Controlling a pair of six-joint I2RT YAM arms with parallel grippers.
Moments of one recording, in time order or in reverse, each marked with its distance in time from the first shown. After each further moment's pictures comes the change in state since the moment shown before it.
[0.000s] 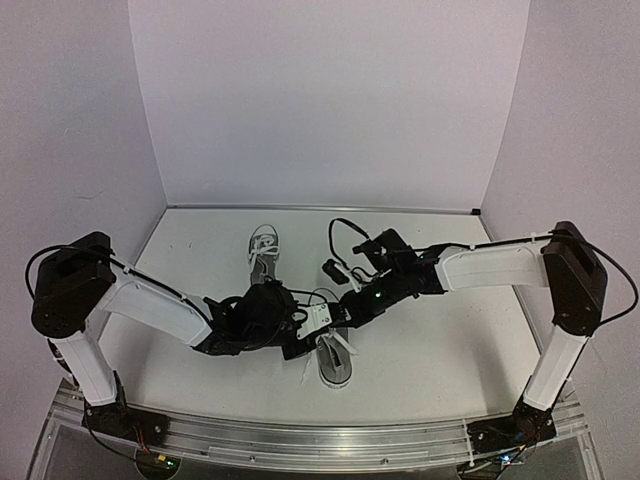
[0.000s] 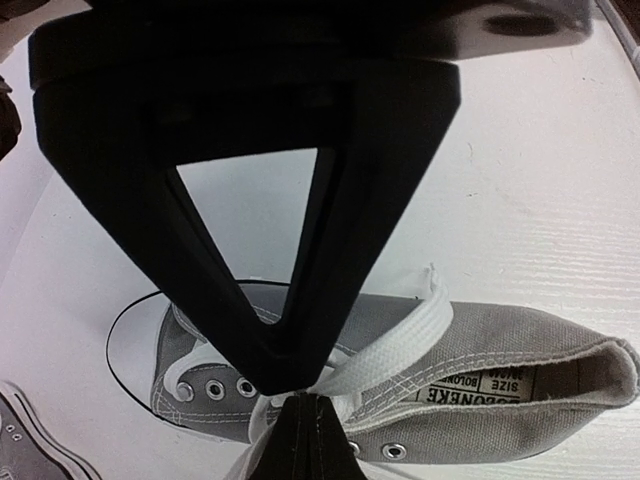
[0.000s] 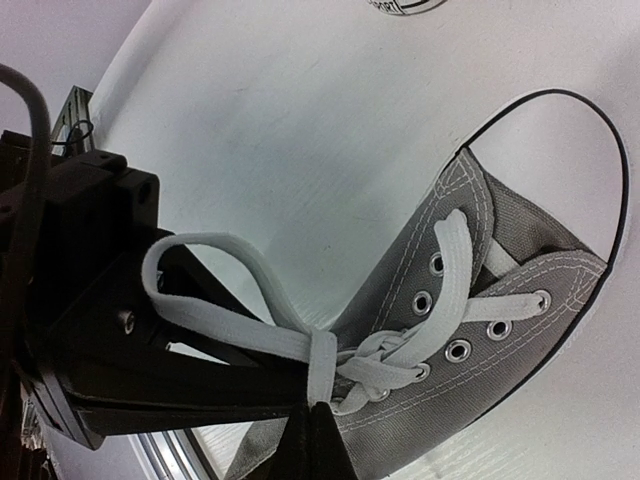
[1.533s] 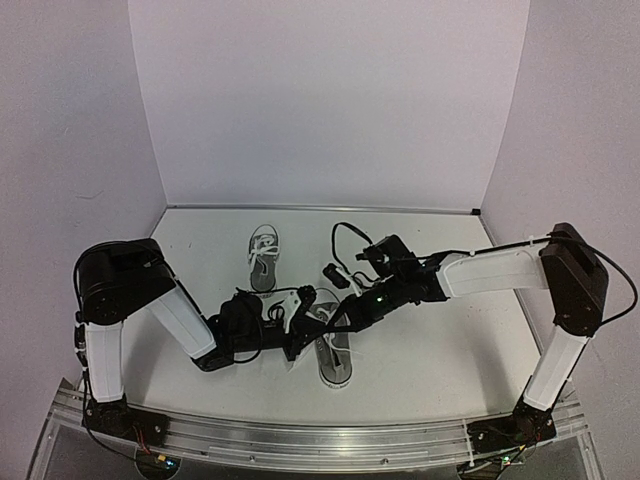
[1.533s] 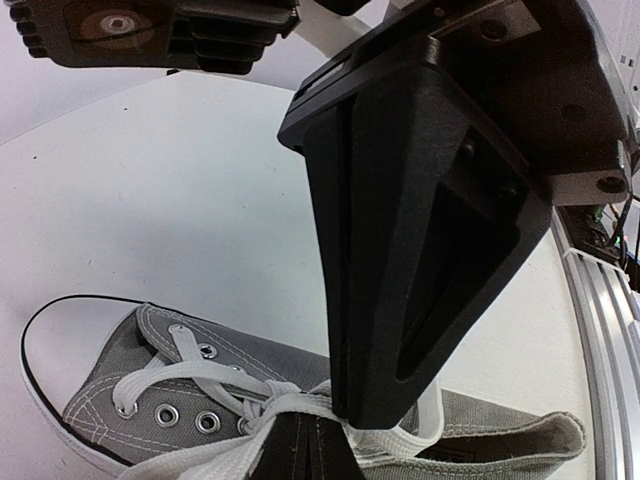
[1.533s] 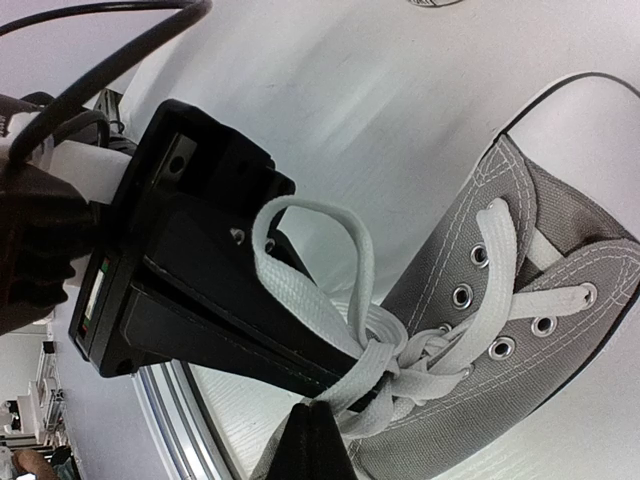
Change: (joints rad) left arm 0.113 0.247 -0.183 0.793 0.305 -0.484; right arm 0.000 -0.009 -0.066 0.103 -0.078 0.057
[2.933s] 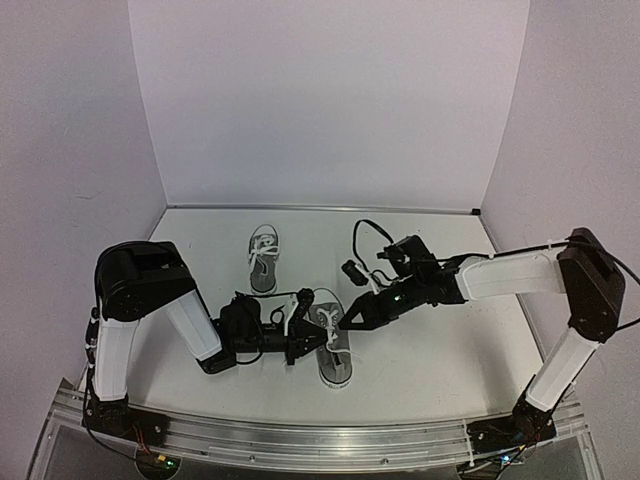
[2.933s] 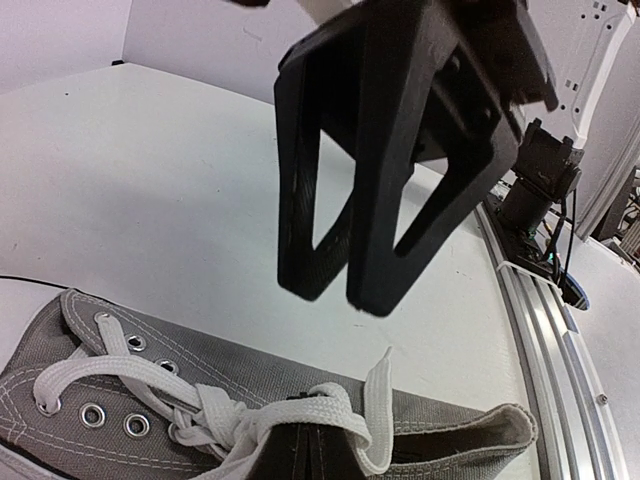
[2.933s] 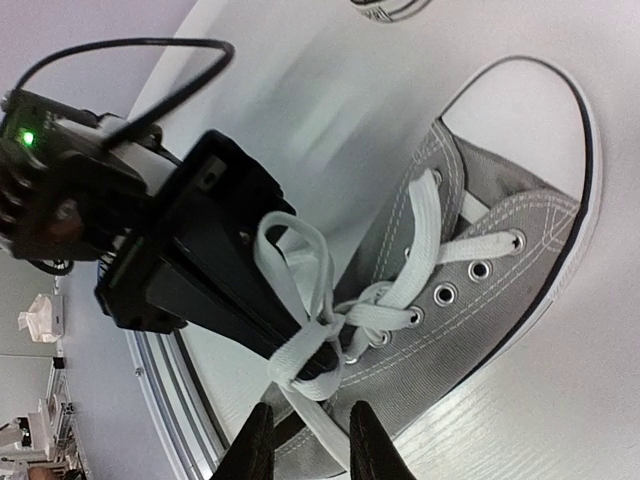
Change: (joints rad) left arm 0.029 0.117 0.014 0.164 0.184 -0.151; right arm -0.064 -0.099 -0.115 0.049 -0.018 0.027
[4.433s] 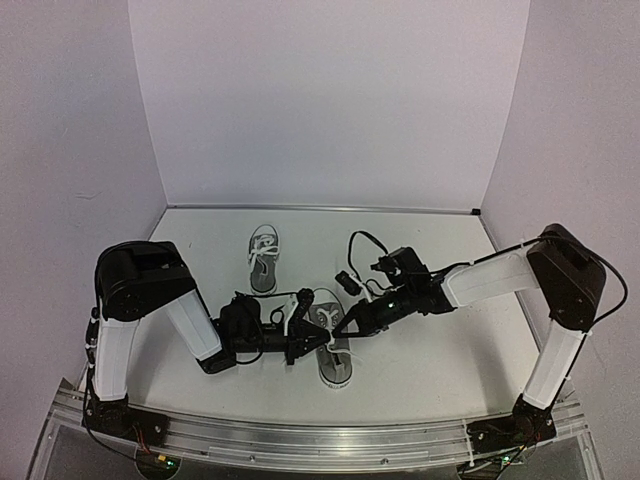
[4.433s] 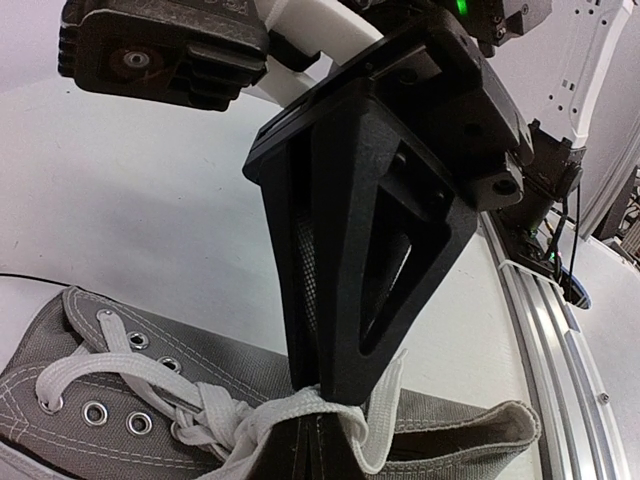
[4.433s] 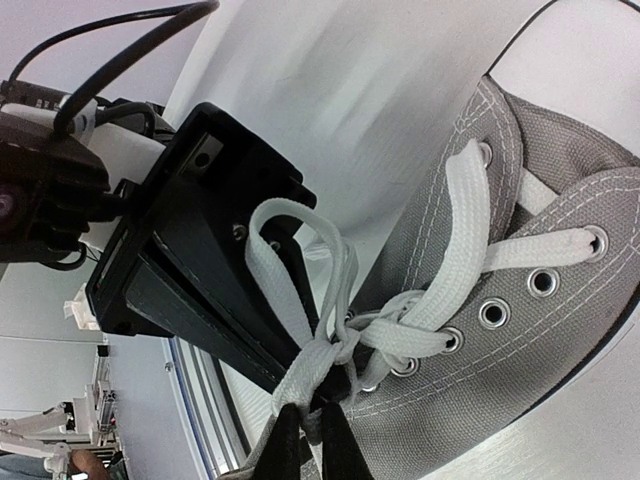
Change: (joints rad) left arm 0.002 0.000 0.000 -0.002 0.000 0.003; right arm -0.017 0.128 -0.033 0.185 -0.167 0.077
